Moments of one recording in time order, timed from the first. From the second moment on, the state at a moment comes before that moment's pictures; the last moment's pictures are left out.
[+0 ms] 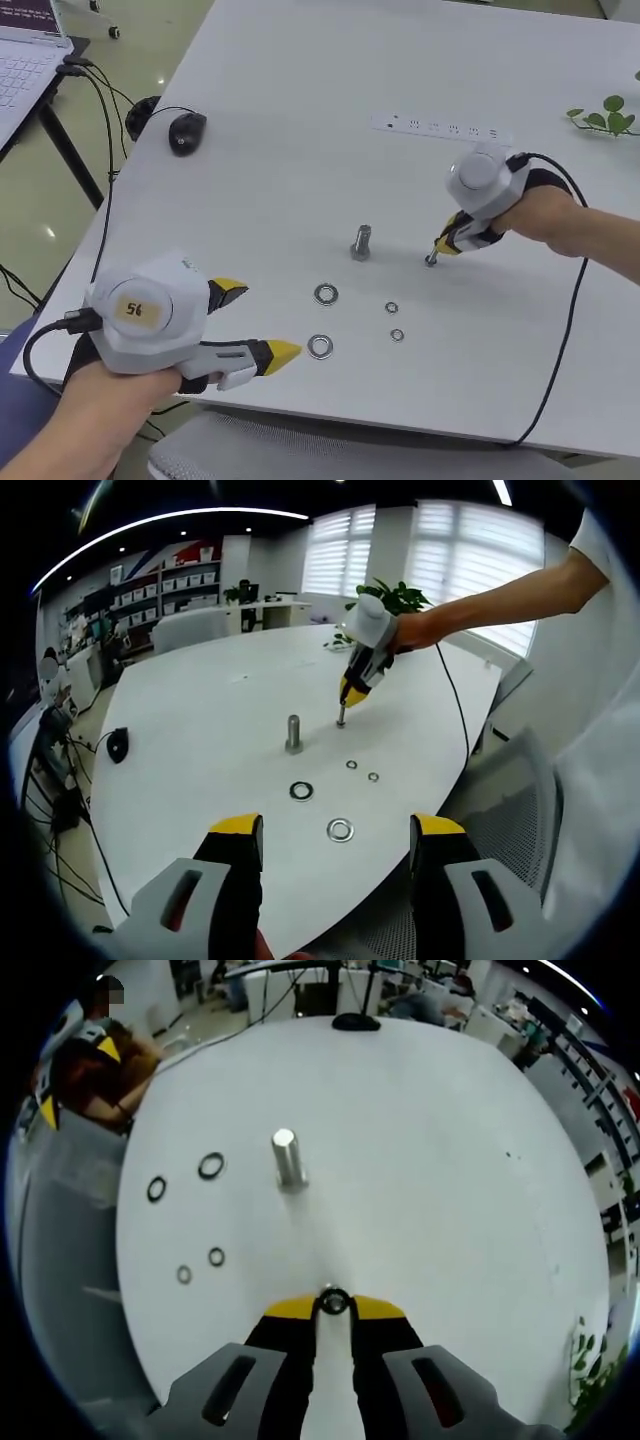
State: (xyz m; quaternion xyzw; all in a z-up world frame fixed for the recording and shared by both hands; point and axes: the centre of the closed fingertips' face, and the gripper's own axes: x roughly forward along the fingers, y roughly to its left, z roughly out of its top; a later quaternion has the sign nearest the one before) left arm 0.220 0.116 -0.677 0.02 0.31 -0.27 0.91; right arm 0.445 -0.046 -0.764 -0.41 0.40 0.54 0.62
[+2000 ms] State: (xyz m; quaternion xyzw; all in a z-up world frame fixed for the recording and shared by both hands) left arm 0.229 0.086 -0.680 0.04 0.32 -0.33 0.89; right arm 0.376 -0.116 -0.756 -0.29 0.39 0.47 0.74
